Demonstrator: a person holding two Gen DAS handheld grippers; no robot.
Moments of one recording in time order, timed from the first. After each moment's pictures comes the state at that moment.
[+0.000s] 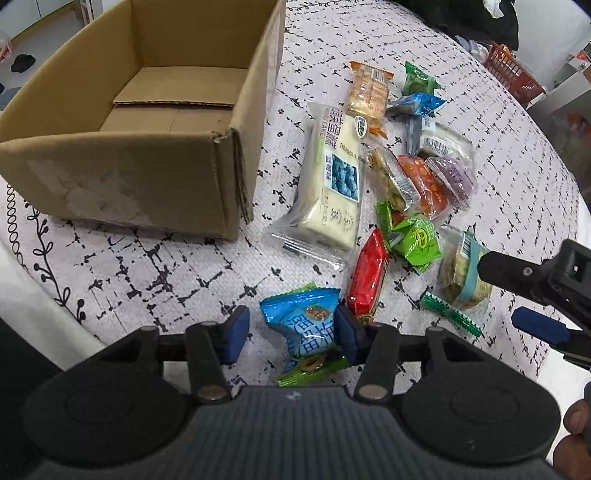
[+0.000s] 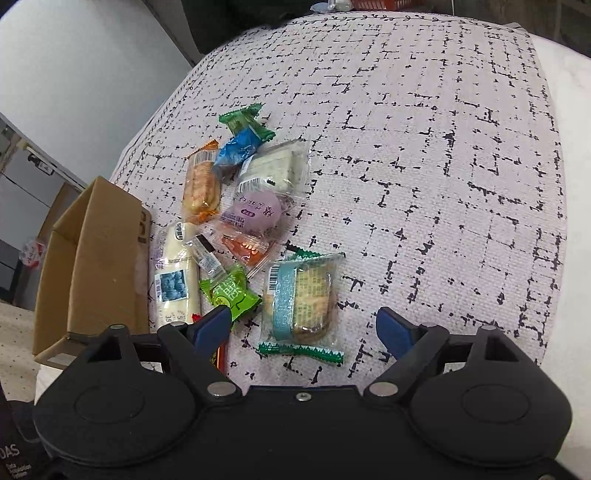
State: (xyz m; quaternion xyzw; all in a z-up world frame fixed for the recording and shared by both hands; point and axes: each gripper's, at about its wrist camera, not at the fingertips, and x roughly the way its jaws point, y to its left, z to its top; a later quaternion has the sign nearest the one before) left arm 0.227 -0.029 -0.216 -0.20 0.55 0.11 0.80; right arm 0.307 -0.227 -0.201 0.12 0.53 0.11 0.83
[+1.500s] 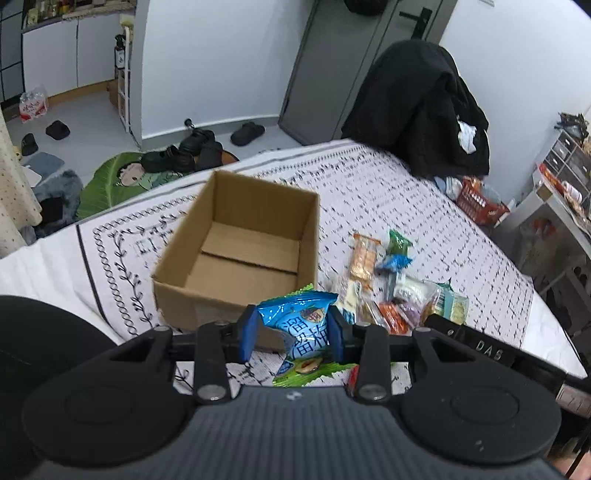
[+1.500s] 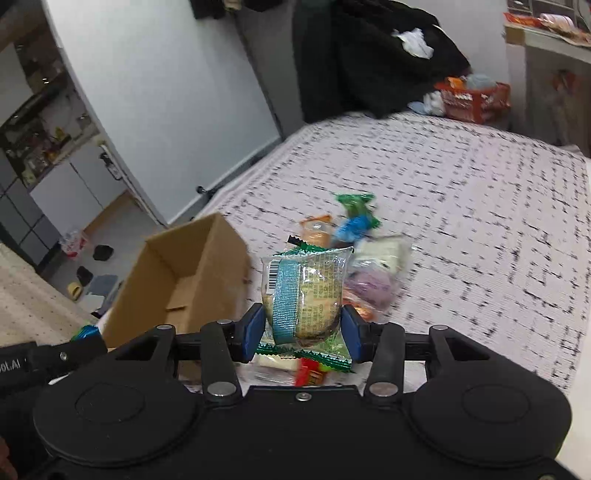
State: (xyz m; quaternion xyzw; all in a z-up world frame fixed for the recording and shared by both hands) left arm 0.149 0.020 -0.077 -0.20 0.37 0.15 0.89; right arm 0.264 -0.168 -0.131 0.07 0.39 0.21 0.89
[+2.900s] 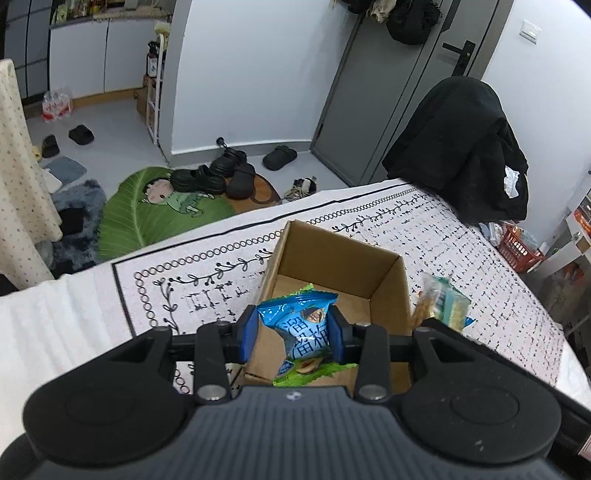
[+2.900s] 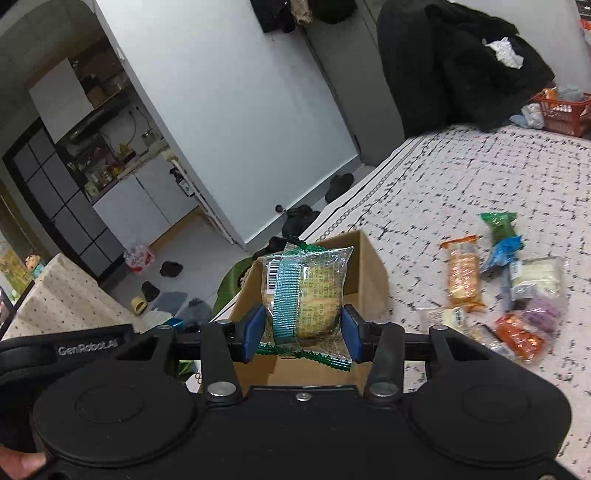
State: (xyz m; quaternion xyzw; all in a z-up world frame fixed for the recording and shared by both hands) left arm 0.171 0.121 -0.097 -0.22 0.34 0.19 0.89; right arm 0.266 -0.055 -0.138 0.11 0.35 0.31 0.88
